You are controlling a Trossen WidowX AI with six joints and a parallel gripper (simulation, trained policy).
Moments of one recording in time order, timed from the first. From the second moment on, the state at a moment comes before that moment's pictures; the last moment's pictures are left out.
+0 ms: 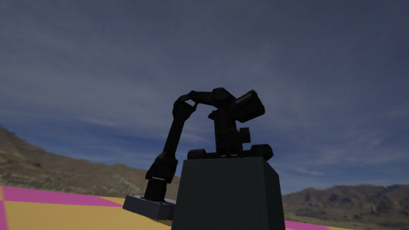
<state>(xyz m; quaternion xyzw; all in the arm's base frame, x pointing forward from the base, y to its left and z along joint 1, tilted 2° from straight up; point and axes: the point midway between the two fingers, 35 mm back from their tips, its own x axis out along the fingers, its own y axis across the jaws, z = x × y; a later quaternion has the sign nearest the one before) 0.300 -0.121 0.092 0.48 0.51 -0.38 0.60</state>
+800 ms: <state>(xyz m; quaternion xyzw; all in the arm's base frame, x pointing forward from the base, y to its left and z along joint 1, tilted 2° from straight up) 0.305 -0.131 0.095 0.50 0.53 -0.36 0.59</state>
